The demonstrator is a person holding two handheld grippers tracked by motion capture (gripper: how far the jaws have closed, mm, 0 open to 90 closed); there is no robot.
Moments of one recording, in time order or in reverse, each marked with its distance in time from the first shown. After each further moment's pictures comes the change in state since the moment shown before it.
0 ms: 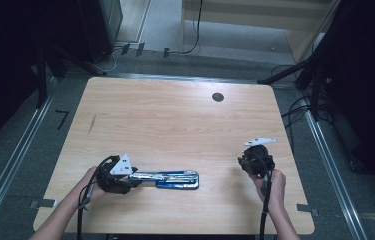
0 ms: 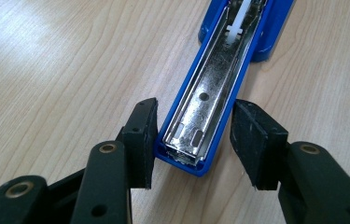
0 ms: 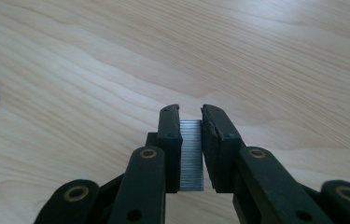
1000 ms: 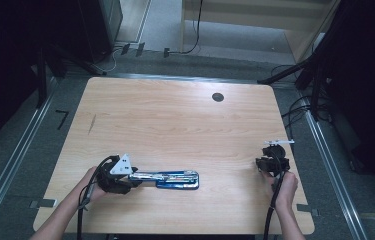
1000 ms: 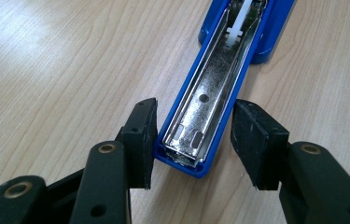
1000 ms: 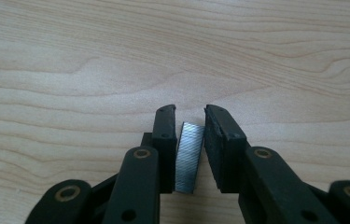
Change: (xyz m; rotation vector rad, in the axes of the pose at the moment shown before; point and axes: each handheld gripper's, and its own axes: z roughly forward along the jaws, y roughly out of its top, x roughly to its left) left arm 0.000 0.000 0.000 -0.005 -0.003 -0.009; right arm -0.060 -0.027 0.022 0.057 -0.123 0.251
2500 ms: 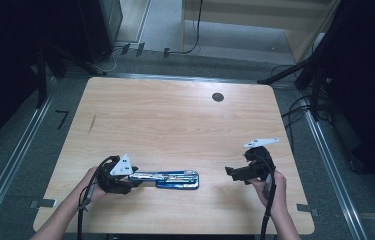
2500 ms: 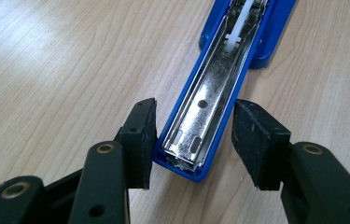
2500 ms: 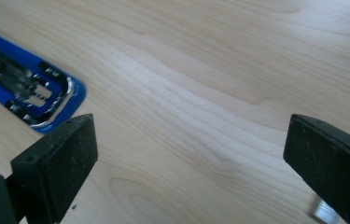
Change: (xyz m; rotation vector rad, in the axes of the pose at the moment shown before) left arm -0.002 0.001 -0.001 -0.011 0.015 0.004; right arm 0.060 0.010 -0.049 -0.062 0.307 -0.260
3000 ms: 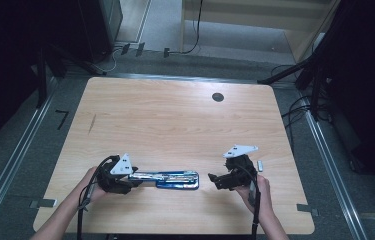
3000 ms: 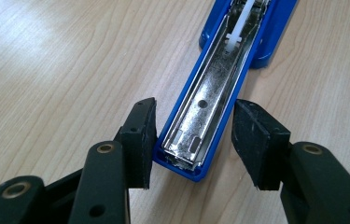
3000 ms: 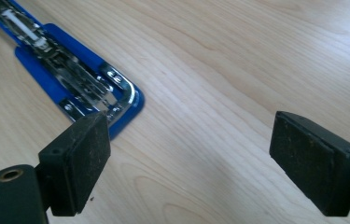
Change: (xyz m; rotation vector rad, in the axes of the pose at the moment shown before) left arm 0.000 0.001 0.000 0.008 -0.006 -0.013; right arm 0.047 0.000 0.018 -0.035 0.064 -0.165
